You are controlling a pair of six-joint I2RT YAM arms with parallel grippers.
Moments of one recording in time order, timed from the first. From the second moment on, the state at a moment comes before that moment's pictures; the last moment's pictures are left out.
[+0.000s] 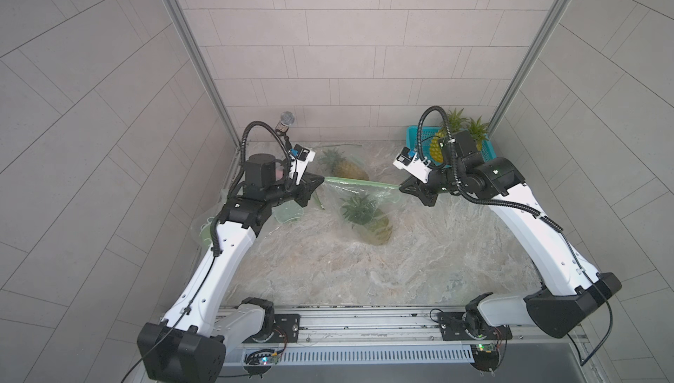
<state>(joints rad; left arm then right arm) -0.18 1.10 1.09 -0.45 0.63 0.10 0.39 1.36 1.63 -1.12 -0.42 -0.49</state>
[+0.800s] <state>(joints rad) -0.18 1.10 1.09 -0.45 0.65 0.10 0.37 1.35 1.63 -1.14 -0.42 -0.50</state>
